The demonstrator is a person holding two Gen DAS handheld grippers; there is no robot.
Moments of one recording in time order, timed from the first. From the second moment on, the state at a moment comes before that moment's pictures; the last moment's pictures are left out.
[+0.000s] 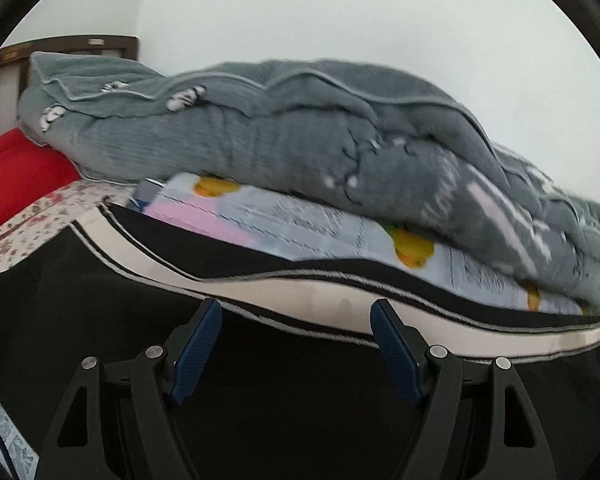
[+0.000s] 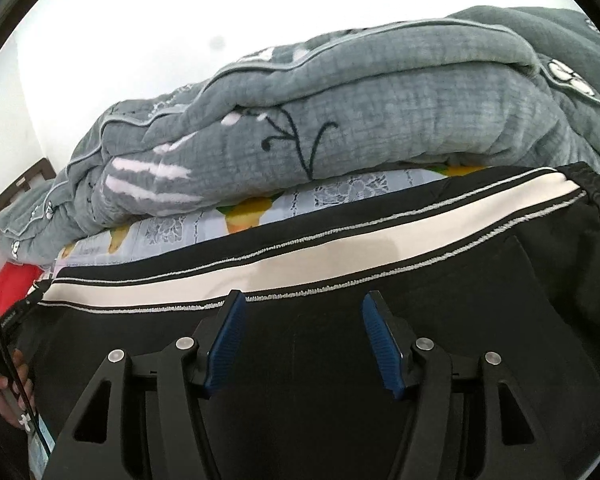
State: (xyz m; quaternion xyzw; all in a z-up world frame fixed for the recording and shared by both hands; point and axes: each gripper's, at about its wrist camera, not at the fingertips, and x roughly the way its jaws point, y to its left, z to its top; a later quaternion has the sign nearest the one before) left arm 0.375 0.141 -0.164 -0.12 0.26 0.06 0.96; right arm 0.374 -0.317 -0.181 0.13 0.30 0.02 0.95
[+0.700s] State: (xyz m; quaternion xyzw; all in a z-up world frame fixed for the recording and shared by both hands) left arm 0.336 0.140 -0.143 -0.10 0.18 0.08 0.97; right arm 0.204 -0.365 -0.186 0.10 0.35 -0.07 0.93
